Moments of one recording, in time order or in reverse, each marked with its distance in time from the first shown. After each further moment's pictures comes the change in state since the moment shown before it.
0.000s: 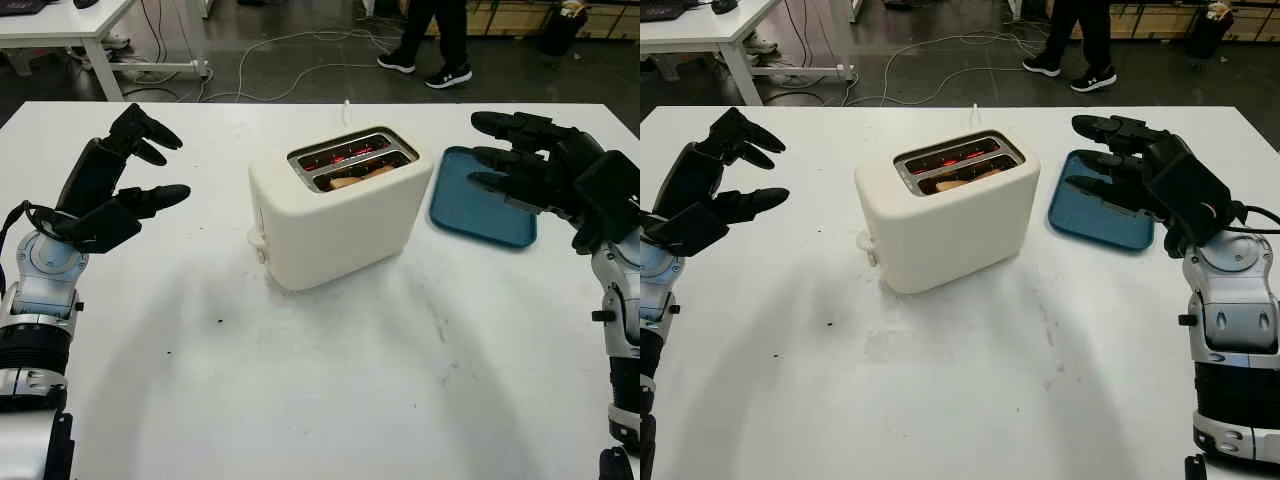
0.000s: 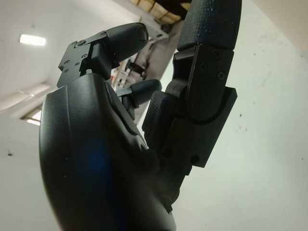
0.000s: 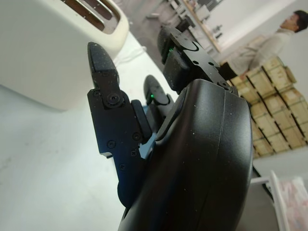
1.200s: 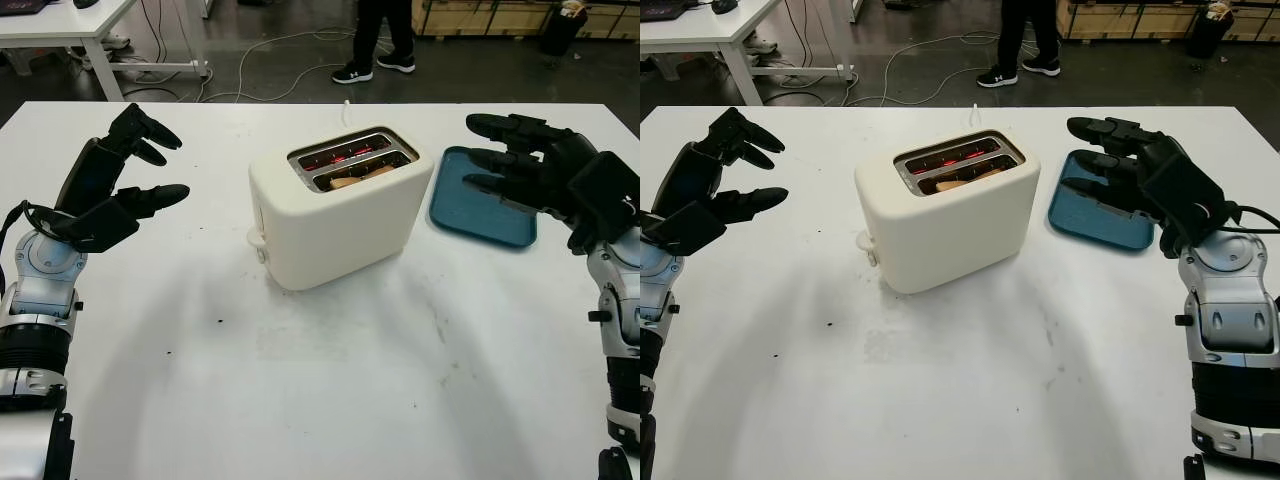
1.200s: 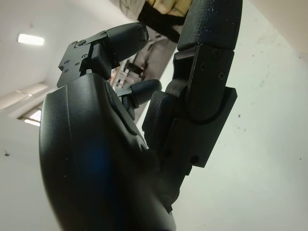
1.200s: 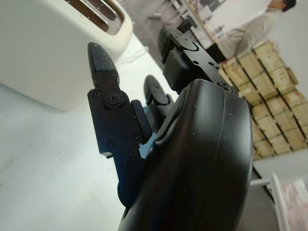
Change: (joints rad) left arm 0.000 0.000 0.004 0.000 -0.014 0.003 -0.015; right arm -0.001 0.001 0.015 0.000 0.000 0.002 -0.005
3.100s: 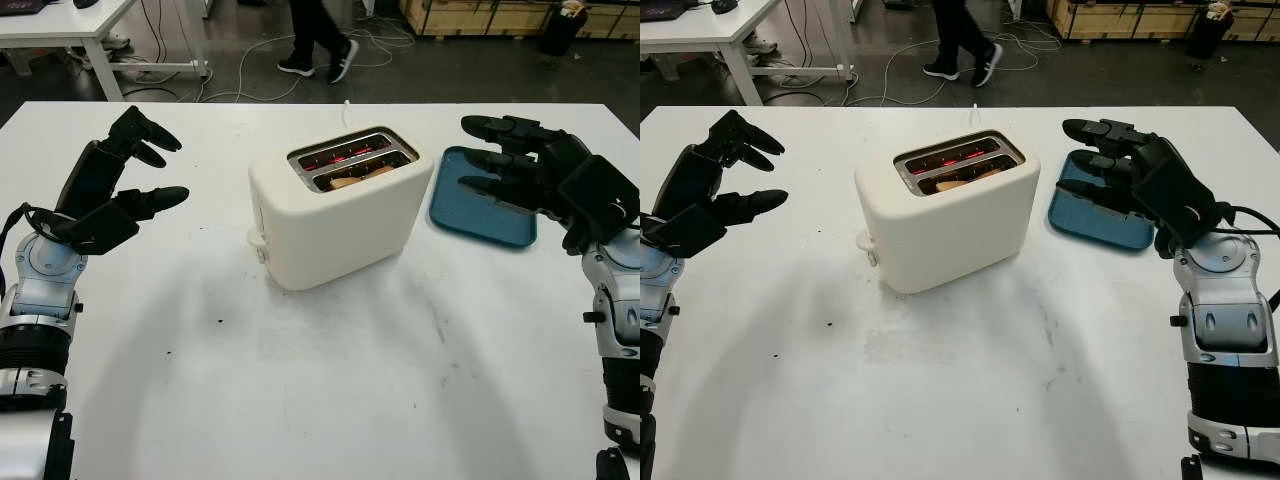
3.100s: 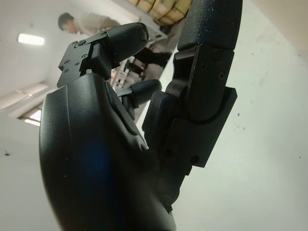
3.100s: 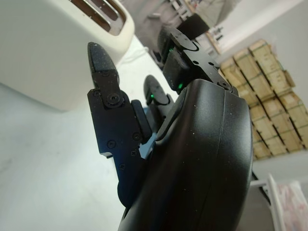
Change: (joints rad) left arm -0.001 0.000 -0.001 0.024 0.003 -0.023 0.005; right arm 0.000 0.007 0.014 0.005 -0.015 -0.020 -0.009
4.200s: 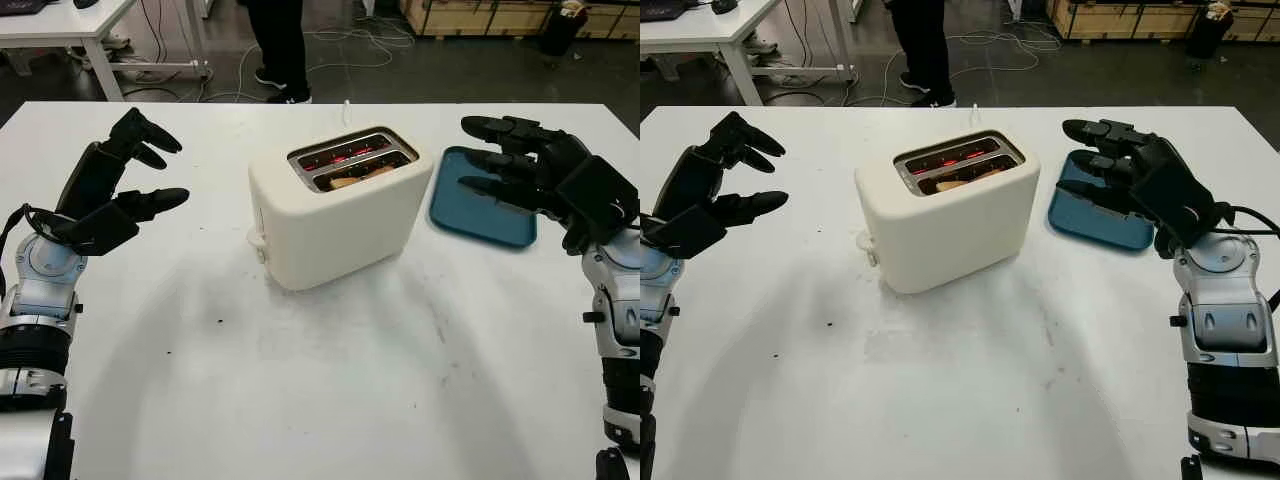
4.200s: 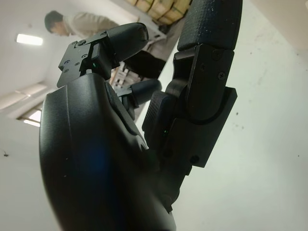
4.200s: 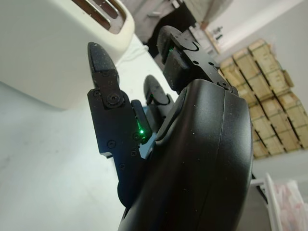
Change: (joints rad) left arm 0.000 0.000 0.000 0.001 0.002 -0.002 -0.005; right arm 0.000 -0.001 0.002 0.000 -0.017 0.000 0.000
